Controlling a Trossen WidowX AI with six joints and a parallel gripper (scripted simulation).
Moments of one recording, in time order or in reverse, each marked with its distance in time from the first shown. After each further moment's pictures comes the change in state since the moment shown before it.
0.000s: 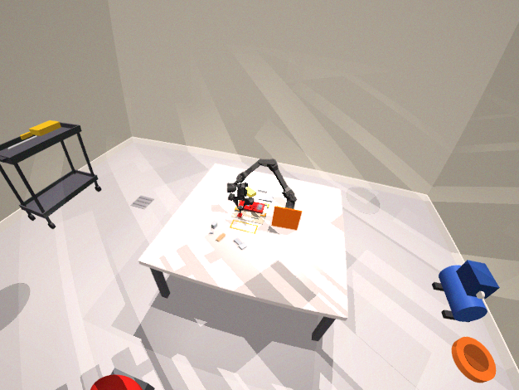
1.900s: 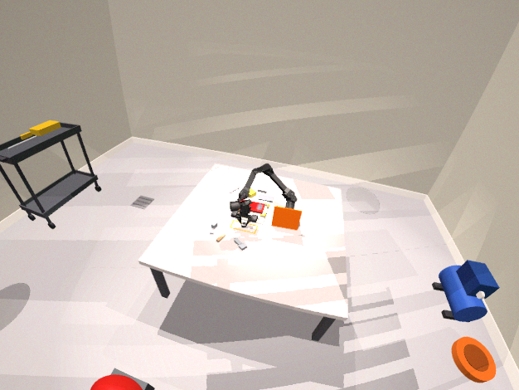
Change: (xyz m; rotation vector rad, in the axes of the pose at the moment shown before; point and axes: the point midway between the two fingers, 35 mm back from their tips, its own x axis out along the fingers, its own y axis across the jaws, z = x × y) arm 0.064 -0.056 -0.101 0.013 0.015 0.008
